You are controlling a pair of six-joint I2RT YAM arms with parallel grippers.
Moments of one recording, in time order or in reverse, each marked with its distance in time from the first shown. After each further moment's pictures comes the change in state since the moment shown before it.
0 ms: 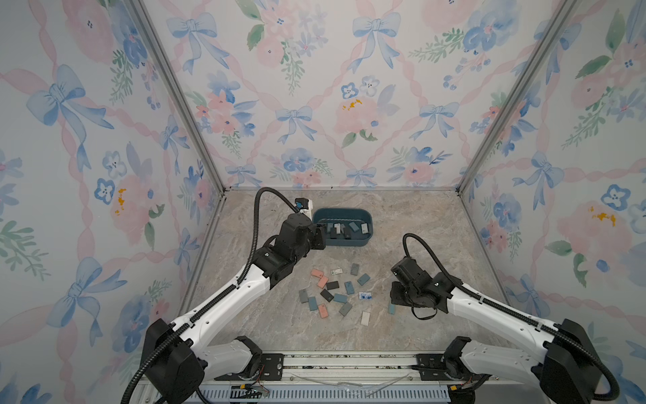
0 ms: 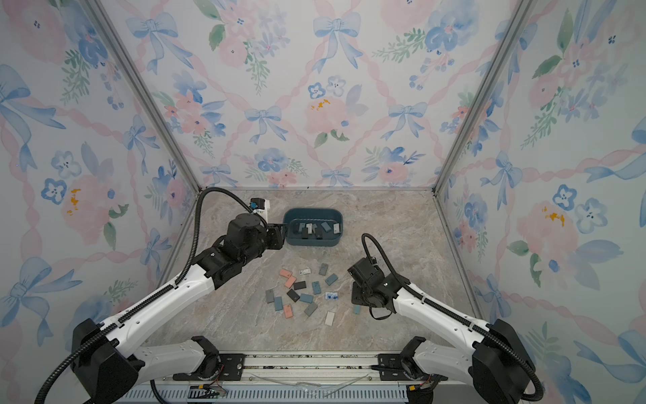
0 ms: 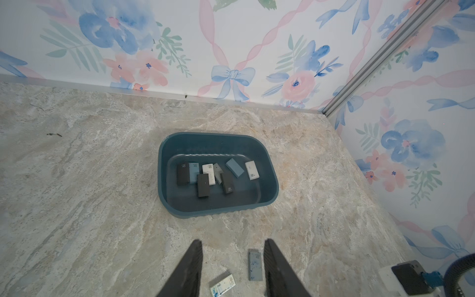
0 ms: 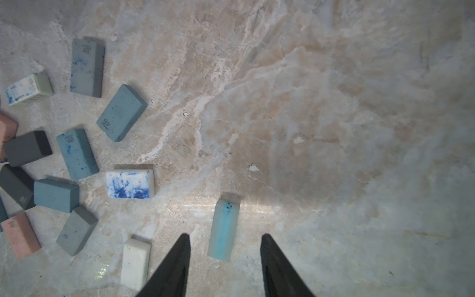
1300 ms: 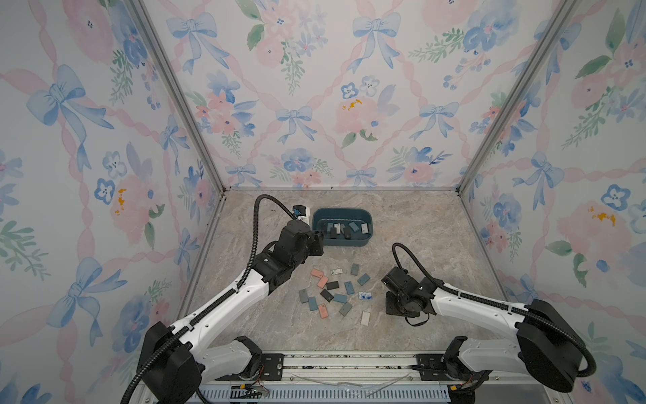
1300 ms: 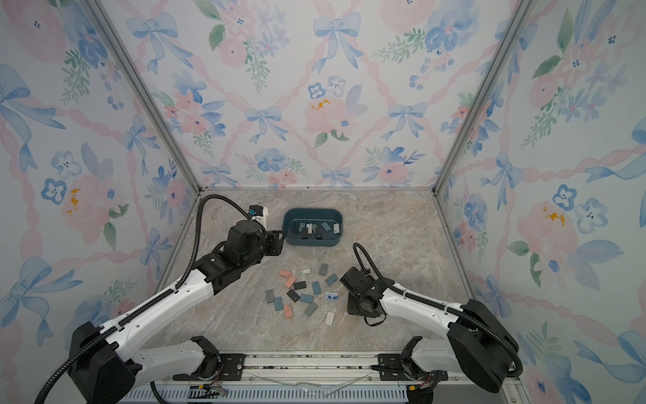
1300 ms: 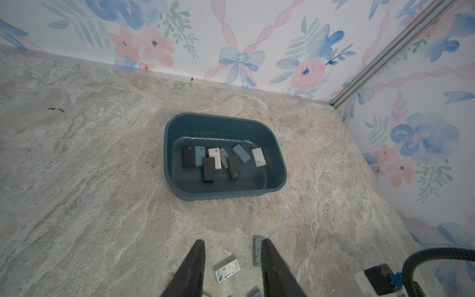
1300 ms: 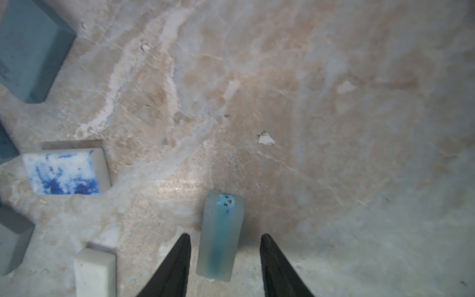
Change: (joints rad) left arm 0.000 -0.028 -0.069 0.003 0.000 -0.034; right arm 0.060 0.147 -0.061 0.079 -0.041 0.075
